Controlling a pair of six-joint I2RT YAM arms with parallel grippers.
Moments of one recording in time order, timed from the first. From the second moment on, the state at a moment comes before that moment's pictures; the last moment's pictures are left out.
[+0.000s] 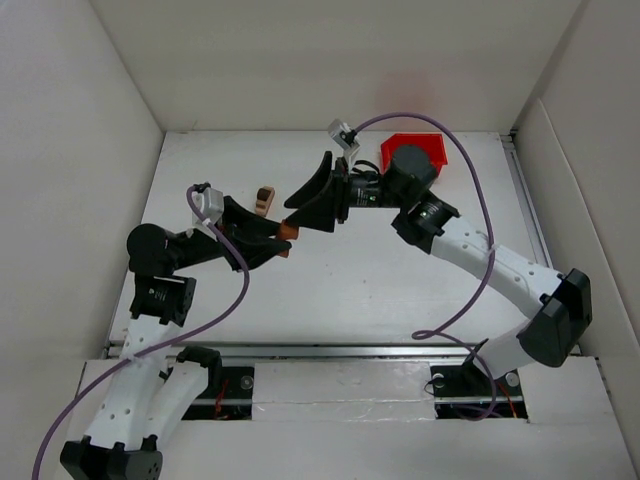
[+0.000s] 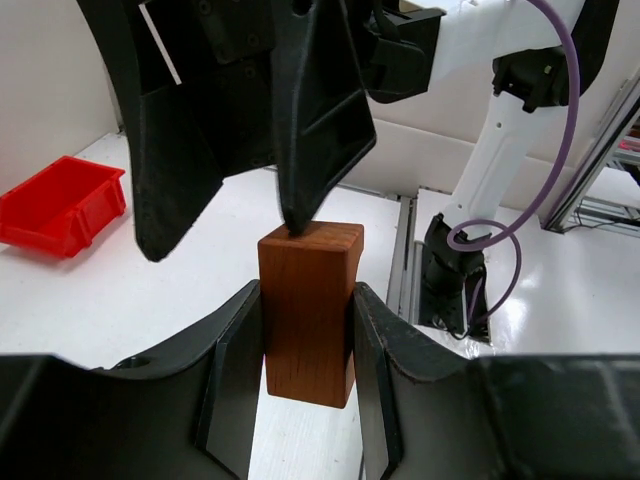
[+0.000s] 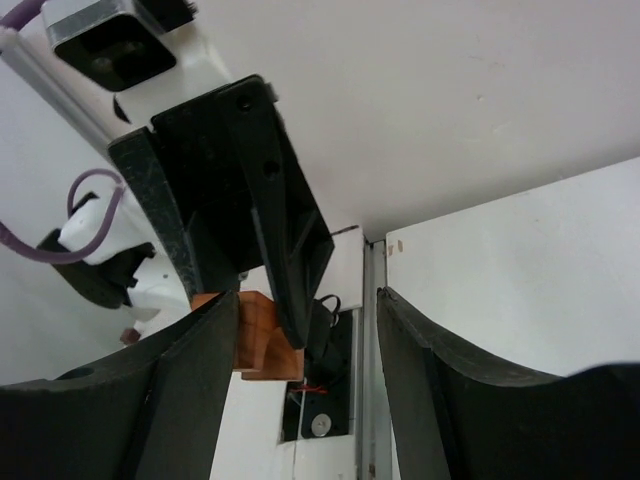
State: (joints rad) left arm -0.20 0.71 0.79 0.29 1.12 -0.46; right arm 0.76 1.48 1.37 0.34 -0.83 0.62
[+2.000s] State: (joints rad) left arm -0.20 0.75 0.77 0.66 1.26 -0.75; right arm 0.76 1.39 1.26 0.55 -1.07 0.60
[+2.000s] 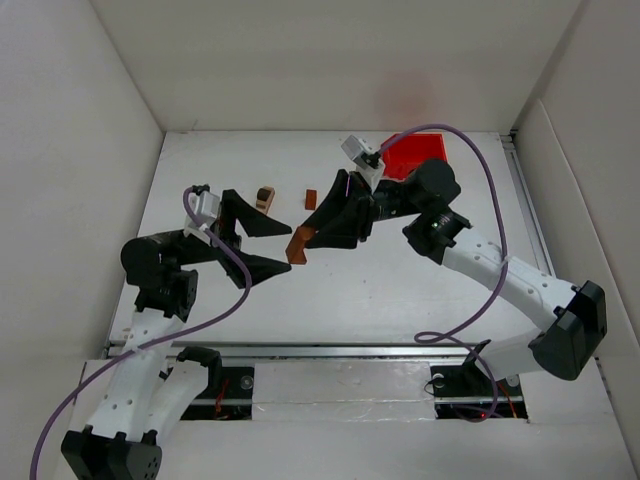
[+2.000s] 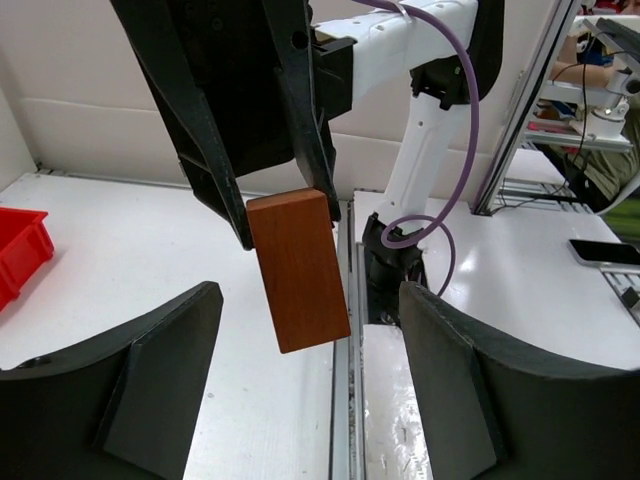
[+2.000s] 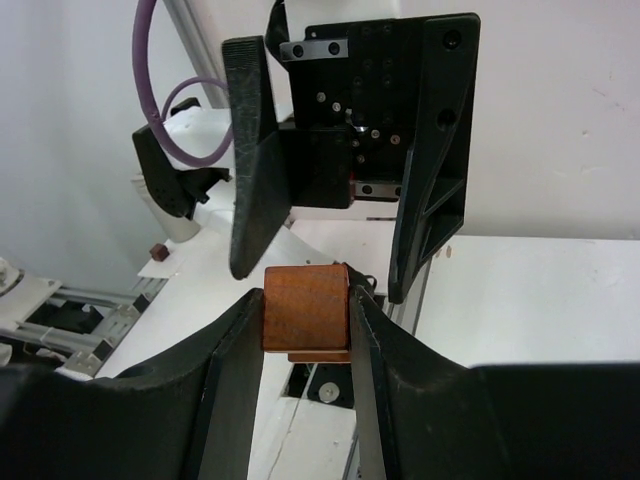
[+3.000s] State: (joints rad) left arm -0.20 0.79 0.84 0.36 1.16 -0.62; right arm 0.79 1.40 1.33 0.30 -0.87 0.46
